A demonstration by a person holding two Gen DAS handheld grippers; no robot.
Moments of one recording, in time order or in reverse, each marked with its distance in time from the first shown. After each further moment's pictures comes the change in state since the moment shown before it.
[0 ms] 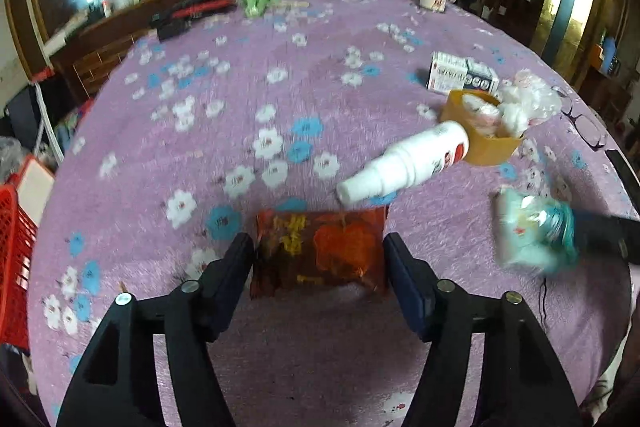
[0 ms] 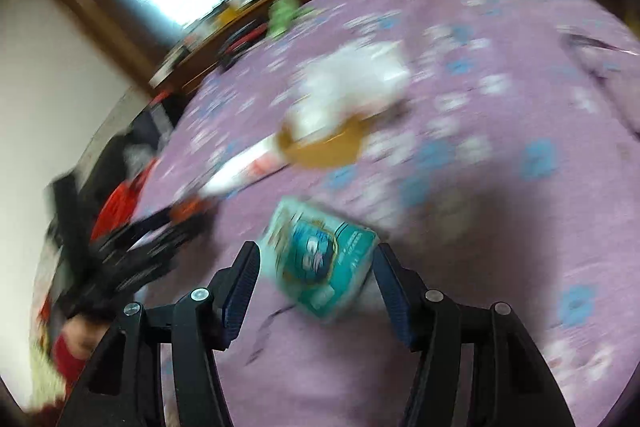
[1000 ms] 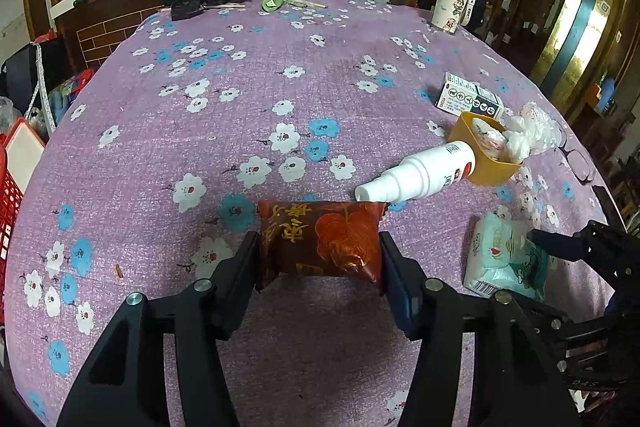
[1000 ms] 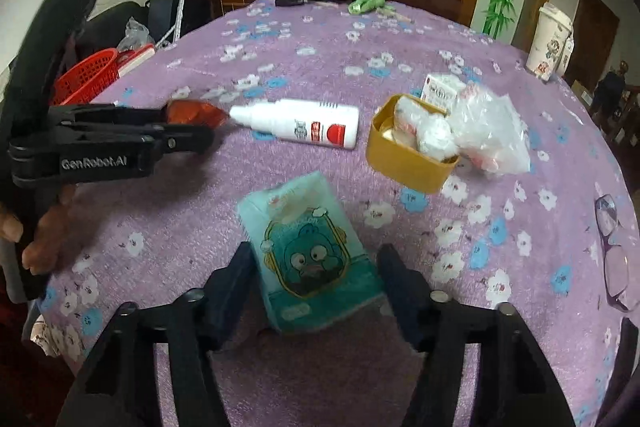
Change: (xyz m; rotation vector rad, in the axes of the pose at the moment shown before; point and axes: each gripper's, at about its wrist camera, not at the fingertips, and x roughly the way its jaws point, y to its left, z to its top) left arm -0.006 0.019 -0.004 -0.113 -0.032 -0.061; right arm 0.047 0.057 -0.007 -0.475 0.047 -0.304
